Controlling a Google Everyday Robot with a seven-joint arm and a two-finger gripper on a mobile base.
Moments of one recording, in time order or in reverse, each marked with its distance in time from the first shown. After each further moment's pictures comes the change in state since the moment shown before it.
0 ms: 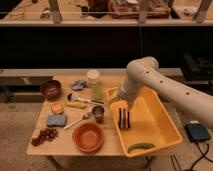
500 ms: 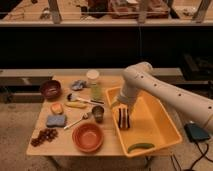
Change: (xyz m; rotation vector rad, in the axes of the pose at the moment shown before) arm 0.007 0.029 0.031 -0.015 -0.028 0.074
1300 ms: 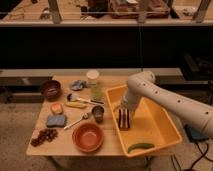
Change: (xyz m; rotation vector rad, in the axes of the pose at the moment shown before) arm 0.017 0.018 0.055 -0.023 0.041 0.098
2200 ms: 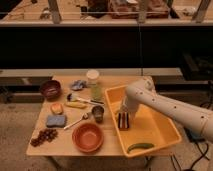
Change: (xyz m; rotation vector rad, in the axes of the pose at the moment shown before) arm 0.012 0.014 0.028 -0.025 0.074 -0.066
